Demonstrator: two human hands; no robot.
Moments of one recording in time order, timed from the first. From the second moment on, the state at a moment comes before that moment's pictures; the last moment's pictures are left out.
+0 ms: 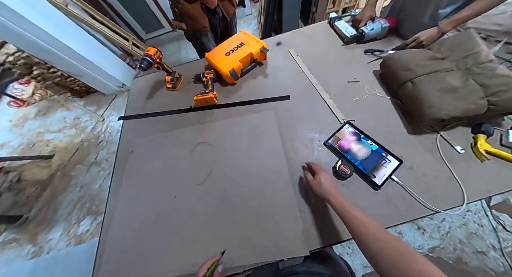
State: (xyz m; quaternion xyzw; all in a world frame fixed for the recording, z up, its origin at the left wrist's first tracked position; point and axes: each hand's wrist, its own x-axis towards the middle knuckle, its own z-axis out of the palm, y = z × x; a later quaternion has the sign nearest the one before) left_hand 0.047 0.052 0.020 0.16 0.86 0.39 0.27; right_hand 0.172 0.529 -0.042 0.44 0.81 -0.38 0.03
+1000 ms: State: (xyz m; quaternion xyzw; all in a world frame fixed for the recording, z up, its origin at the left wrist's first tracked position) left_hand -0.240 0.514 -0.094 0.58 0.48 0.37 0.55; right_hand 0.032 0.625 -0.131 0.45 0.88 -0.09 -0.10
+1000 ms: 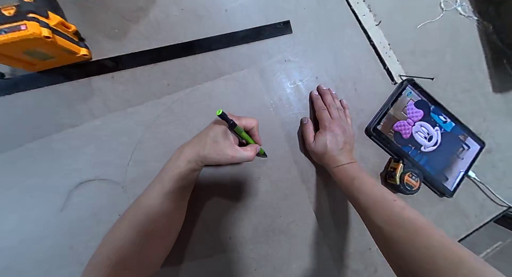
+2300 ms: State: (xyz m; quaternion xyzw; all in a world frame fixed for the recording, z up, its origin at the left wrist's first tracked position) left_hand -0.228 0.512 -0.090 0.51 0.57 0.43 0.48; right_hand 0.032 0.624 -0.131 0.45 0.88 -0.09 -0.10
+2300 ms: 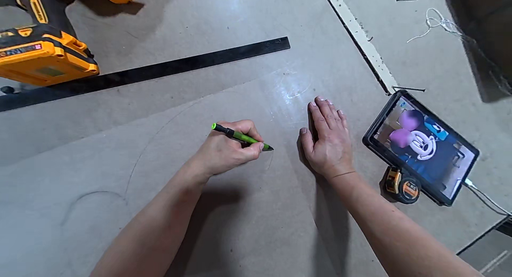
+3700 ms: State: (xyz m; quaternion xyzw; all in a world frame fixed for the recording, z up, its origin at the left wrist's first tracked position) left_hand -0.212 0.518 -0.093 0.39 0.64 0.50 0.43; right_hand 0.030 0.623 -0.132 0.46 0.88 -0.08 -0.12
